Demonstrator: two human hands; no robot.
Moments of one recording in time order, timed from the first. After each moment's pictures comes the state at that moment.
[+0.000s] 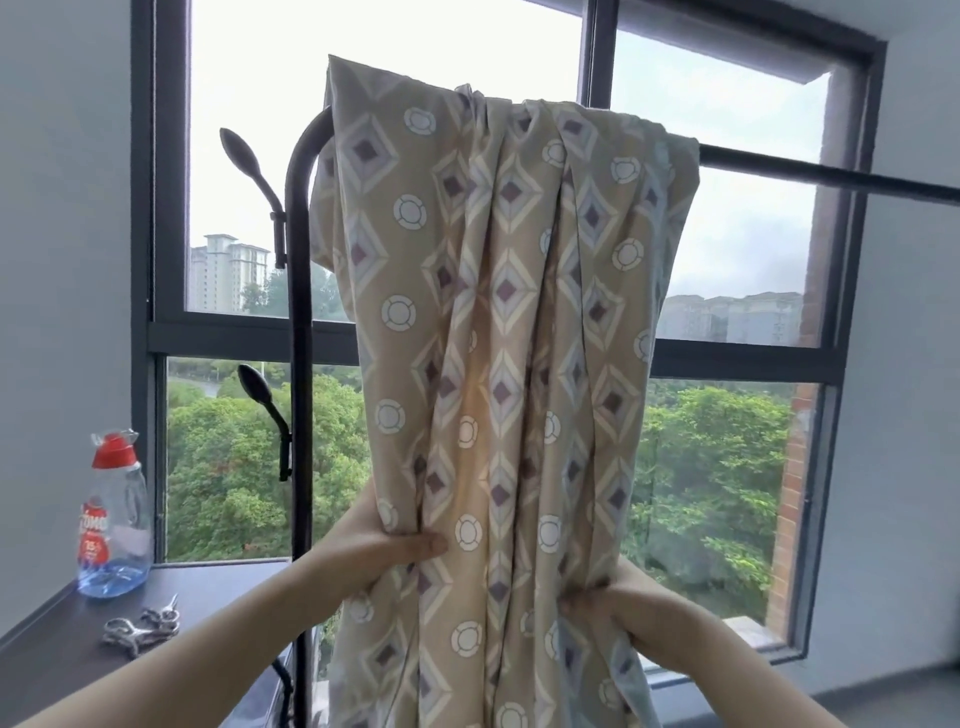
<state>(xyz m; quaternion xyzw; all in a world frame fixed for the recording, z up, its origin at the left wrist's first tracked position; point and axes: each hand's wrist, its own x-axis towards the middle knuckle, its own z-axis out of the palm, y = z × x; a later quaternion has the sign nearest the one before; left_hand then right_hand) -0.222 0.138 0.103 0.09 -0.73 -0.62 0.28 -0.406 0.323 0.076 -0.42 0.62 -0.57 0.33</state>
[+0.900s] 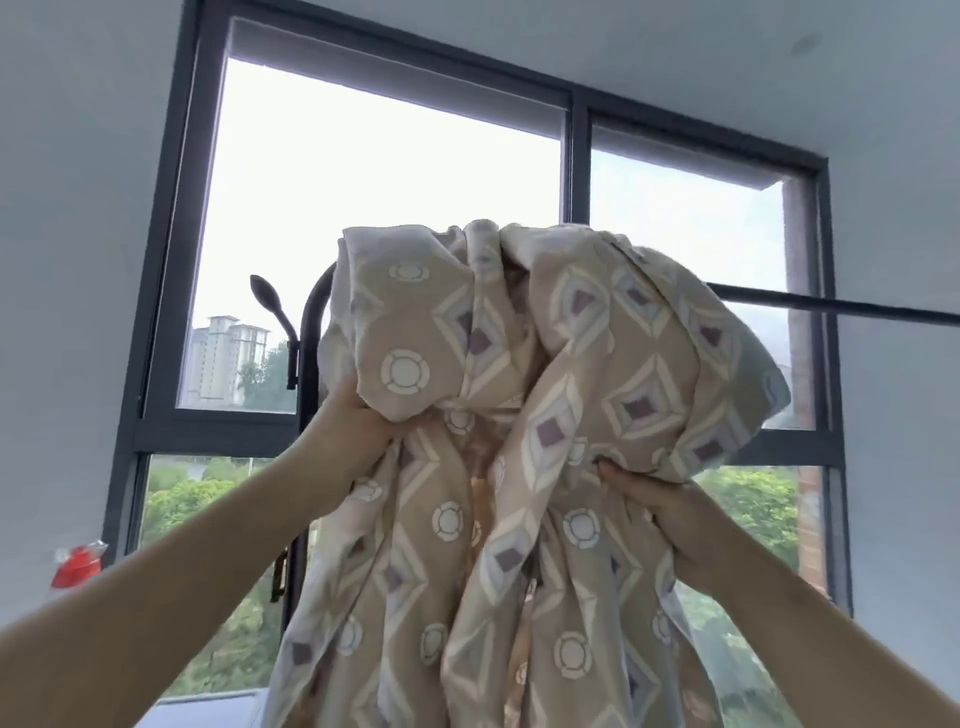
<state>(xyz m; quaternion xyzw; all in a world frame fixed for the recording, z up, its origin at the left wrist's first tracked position) -0.226 0.146 0.269 0.00 -0.69 -0.51 0.51 -0.402 0.327 0.231 -0.44 0.48 -0.74 0.17</state>
